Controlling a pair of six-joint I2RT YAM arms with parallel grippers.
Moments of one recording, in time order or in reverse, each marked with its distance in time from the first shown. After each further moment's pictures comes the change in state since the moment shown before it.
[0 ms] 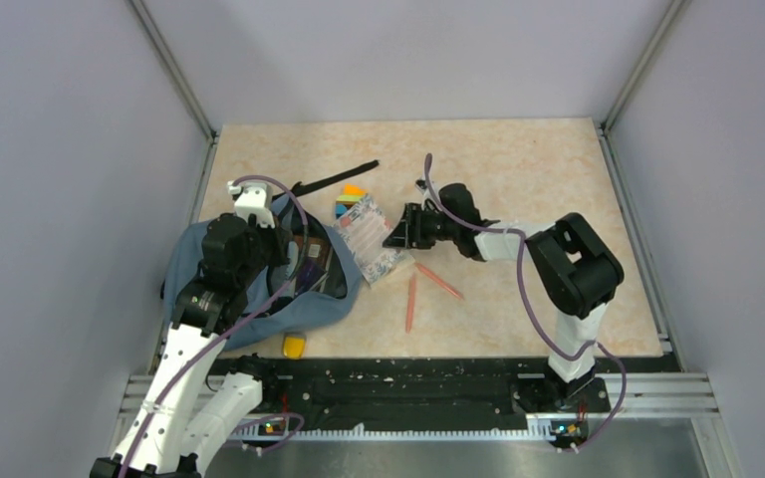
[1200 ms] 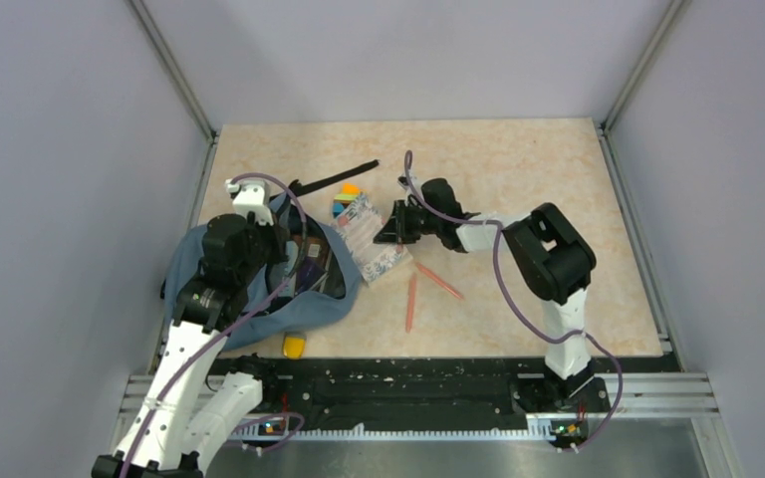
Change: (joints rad) left arm 0.012 0.015 0.000 0.012 -0.023 0.002; right arm 0.035 0.177 0.172 -0.003 0.000 -0.041
